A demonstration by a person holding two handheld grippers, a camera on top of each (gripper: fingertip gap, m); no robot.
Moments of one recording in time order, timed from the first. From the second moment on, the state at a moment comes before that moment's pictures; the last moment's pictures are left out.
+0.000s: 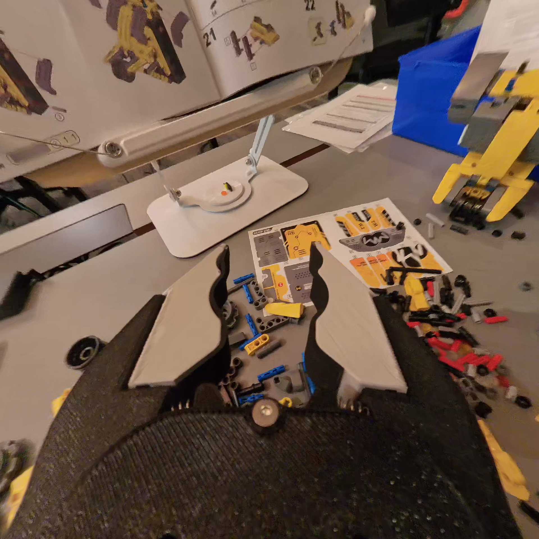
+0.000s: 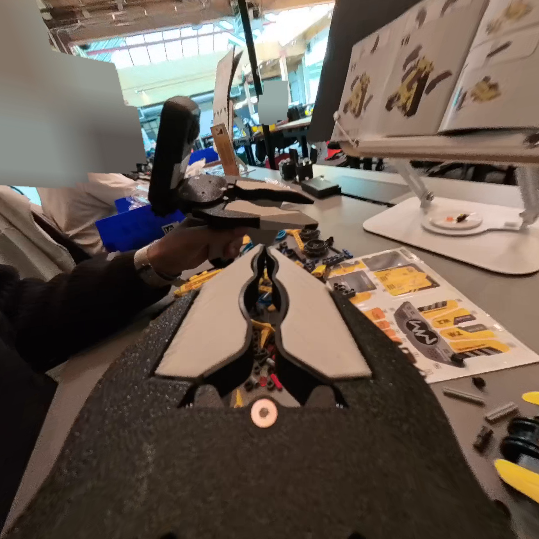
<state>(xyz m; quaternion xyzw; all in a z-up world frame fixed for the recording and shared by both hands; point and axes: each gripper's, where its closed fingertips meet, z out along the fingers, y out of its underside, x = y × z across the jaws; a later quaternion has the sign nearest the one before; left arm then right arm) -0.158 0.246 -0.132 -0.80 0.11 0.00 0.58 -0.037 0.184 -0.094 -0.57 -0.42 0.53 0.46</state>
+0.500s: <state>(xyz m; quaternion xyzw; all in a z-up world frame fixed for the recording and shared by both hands) -0.098 0.232 -0.115 -0.75 0.21 0.01 0.62 0.065 0.207 -0.075 -0.58 -0.34 0.37 0.64</state>
